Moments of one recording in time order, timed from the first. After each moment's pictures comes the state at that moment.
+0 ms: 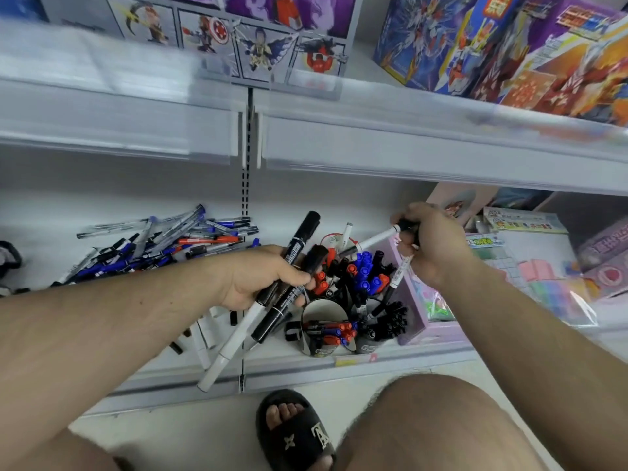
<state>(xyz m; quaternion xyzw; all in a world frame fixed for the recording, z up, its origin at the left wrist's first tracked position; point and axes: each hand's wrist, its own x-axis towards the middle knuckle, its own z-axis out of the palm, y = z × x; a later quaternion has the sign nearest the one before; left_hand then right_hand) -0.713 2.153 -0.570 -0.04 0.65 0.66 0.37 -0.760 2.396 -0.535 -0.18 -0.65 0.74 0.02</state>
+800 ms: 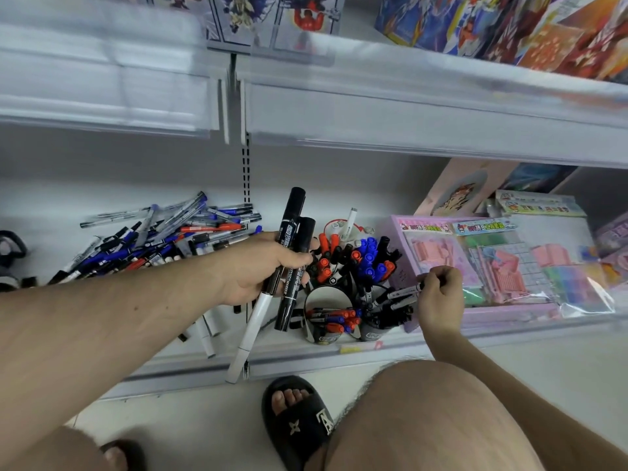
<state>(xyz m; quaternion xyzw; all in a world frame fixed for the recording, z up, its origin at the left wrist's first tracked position) -0.702 2.164 -0.572 -0.09 0.64 0.71 0.28 -0.716 2.451 -0.670 -0.23 -0.83 0.49 0.14</state>
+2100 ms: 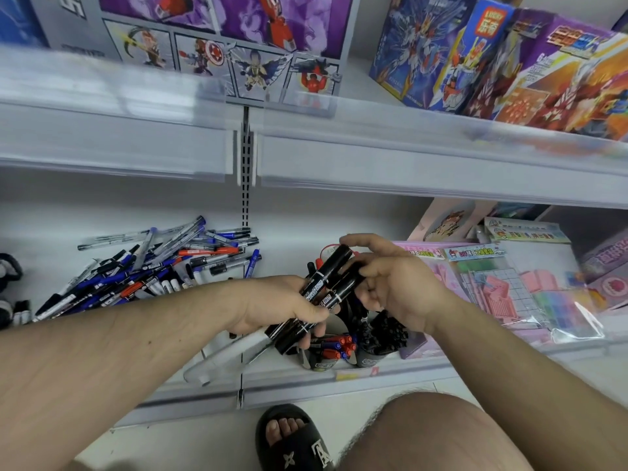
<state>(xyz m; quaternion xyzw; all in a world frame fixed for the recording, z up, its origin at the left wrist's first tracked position) -0.701 2.171 -0.565 0.10 0.71 0.56 0.41 -0.718 2.368 -0.540 -0.01 -0.70 0.68 -0.22</state>
